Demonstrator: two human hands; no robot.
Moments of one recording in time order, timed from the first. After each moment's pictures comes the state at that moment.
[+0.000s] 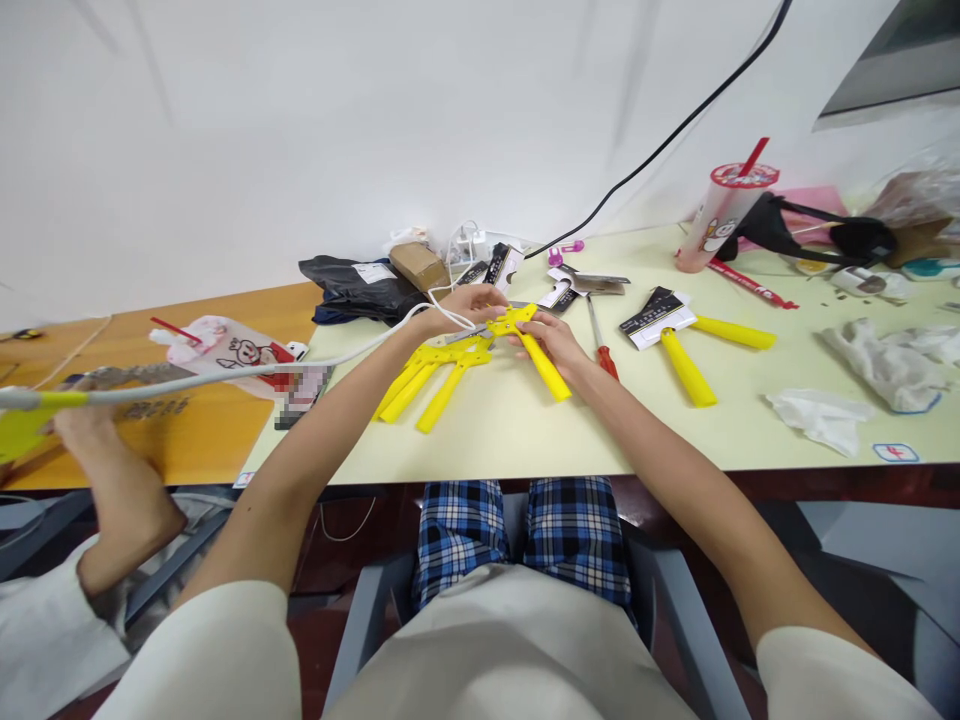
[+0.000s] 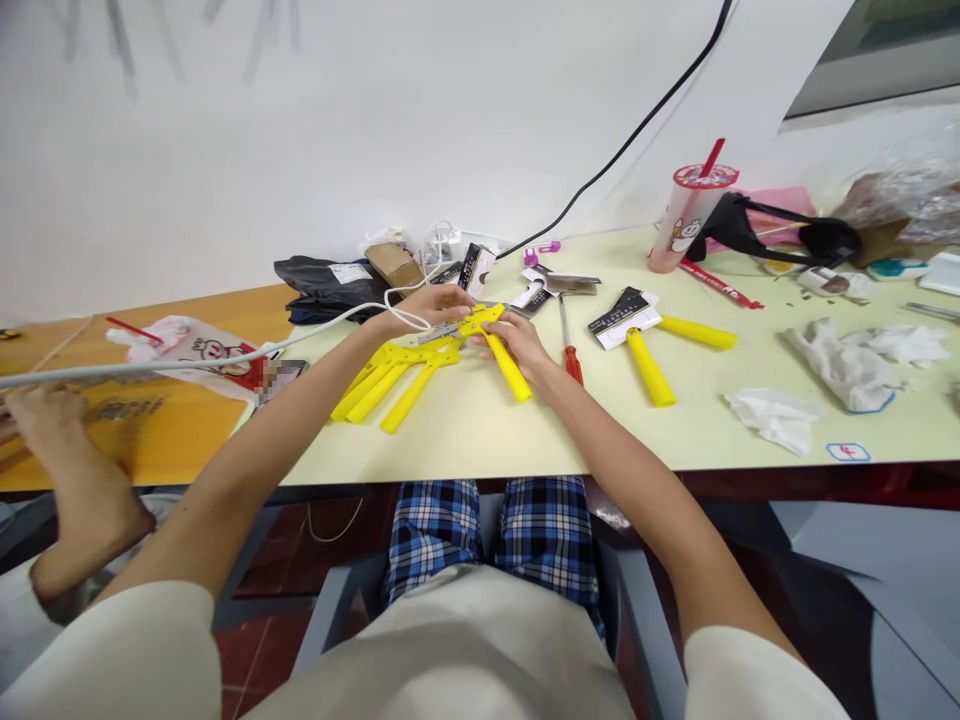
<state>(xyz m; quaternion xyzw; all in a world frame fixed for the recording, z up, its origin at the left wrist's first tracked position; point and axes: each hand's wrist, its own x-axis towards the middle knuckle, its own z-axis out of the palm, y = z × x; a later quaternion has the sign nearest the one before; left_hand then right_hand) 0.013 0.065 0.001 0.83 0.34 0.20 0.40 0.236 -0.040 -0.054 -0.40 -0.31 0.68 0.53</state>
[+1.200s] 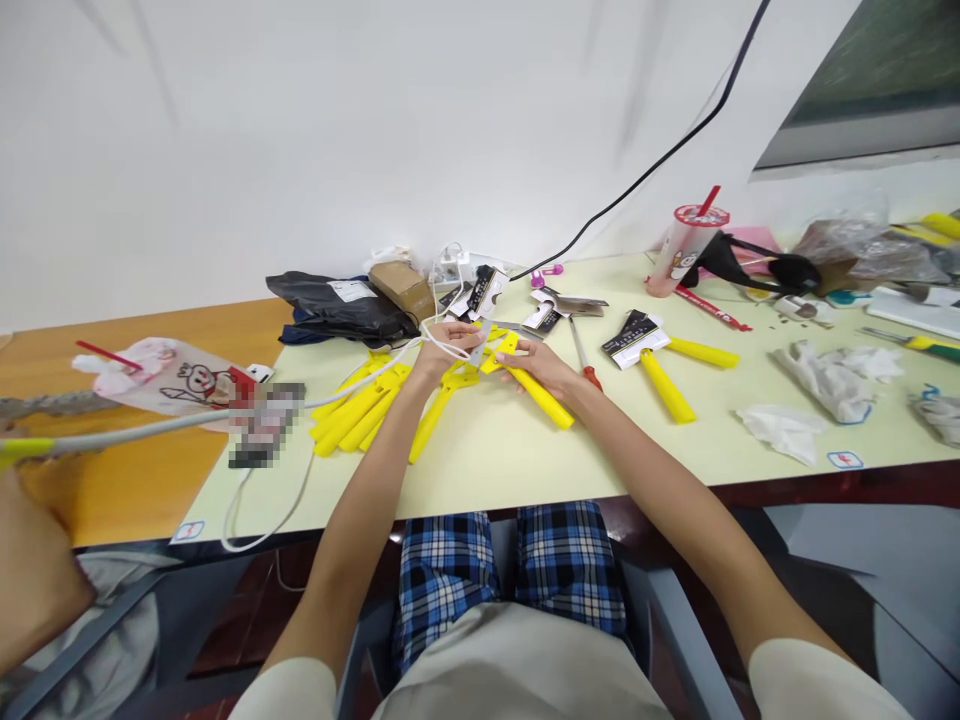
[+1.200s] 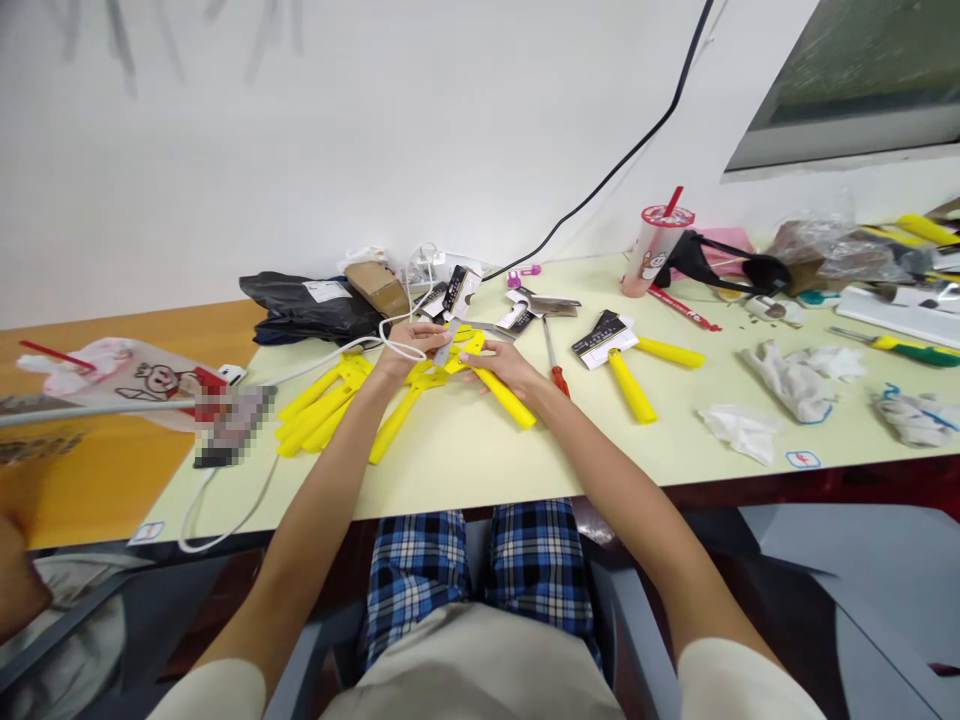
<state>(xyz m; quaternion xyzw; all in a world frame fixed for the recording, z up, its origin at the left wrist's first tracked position) 0.027 0.029 -0.039 0.58 0.48 0.41 0.51 0.243 -0.037 -0.054 -0.42 -0.42 0.68 0.43</state>
